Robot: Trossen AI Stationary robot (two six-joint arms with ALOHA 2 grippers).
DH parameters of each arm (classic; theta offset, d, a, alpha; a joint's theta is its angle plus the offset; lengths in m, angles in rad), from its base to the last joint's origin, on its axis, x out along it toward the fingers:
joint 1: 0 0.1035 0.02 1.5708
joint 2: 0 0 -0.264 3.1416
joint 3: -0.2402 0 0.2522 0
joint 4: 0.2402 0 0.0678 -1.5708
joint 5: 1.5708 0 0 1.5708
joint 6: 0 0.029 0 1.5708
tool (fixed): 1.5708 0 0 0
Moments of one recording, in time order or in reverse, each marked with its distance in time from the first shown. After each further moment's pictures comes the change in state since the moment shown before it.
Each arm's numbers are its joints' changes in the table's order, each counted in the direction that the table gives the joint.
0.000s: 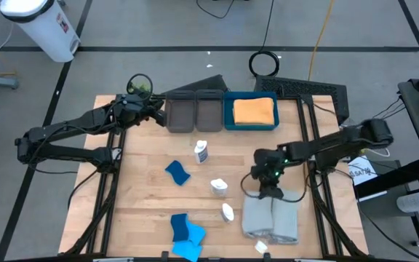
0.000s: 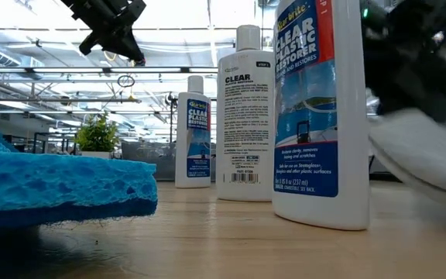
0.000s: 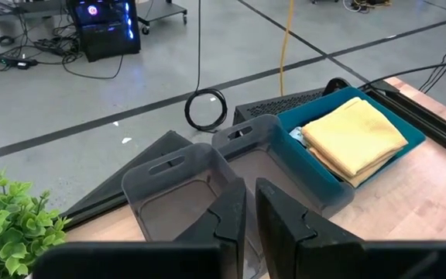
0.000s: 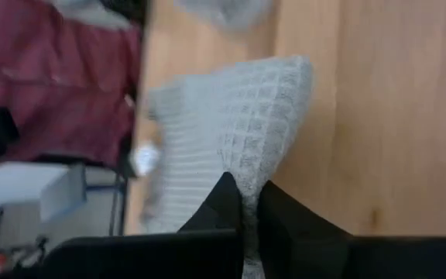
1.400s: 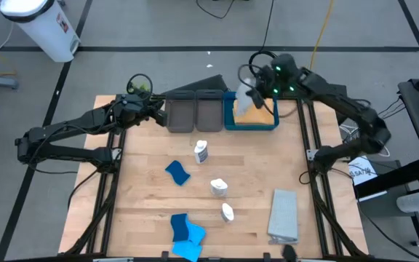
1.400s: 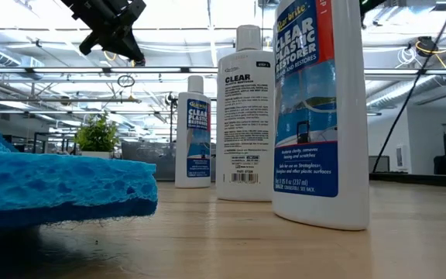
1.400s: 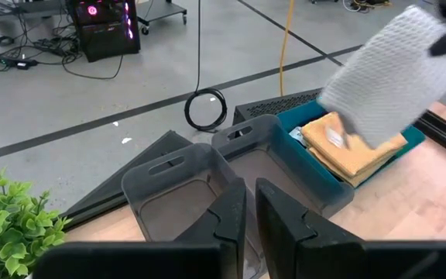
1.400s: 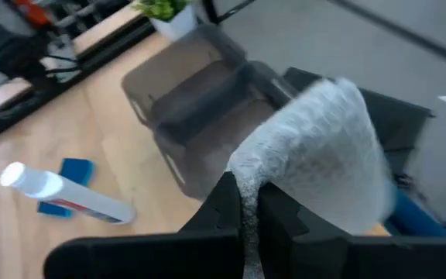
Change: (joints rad) left arm 0.000 0.000 0.000 0.000 0.001 0.001; right arm -0.827 -0.089 -0.720 0.386 0.326 -0.256
